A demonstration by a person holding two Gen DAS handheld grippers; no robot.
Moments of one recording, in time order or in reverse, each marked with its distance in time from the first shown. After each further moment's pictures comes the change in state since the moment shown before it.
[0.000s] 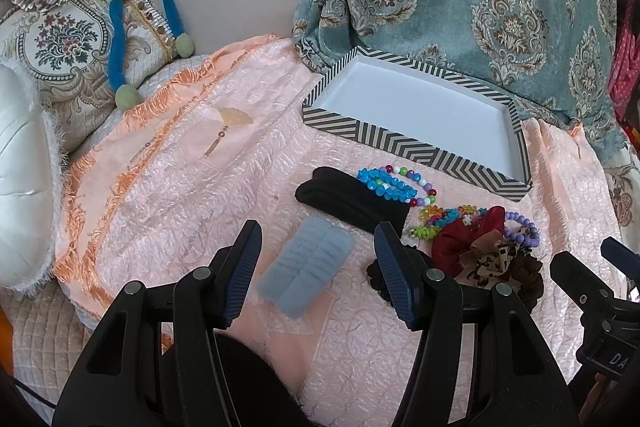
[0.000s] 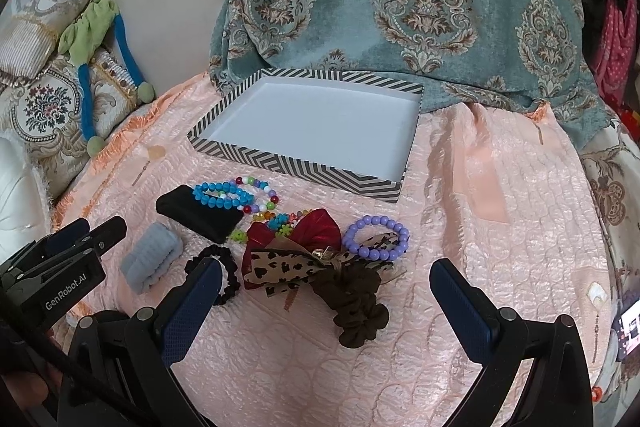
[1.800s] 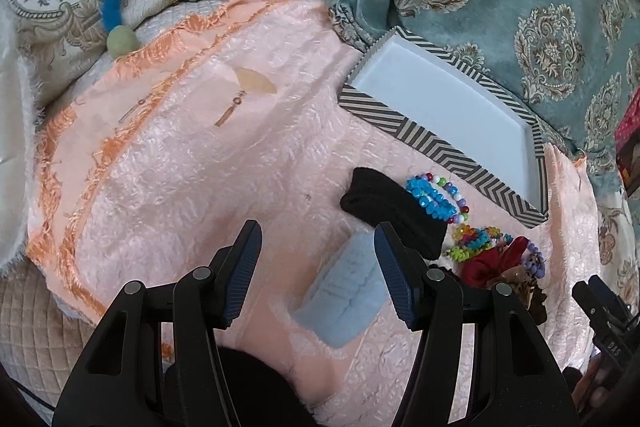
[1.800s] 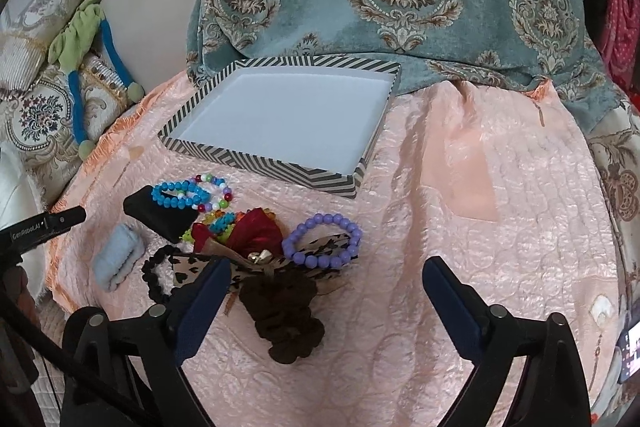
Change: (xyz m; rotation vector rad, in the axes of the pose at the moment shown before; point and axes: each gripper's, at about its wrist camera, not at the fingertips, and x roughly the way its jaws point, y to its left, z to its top) left arm 0.049 0.058 0.030 -0.149 0.168 -0.096; right arm 0.028 -0.063 0.008 0.032 0.050 0.046
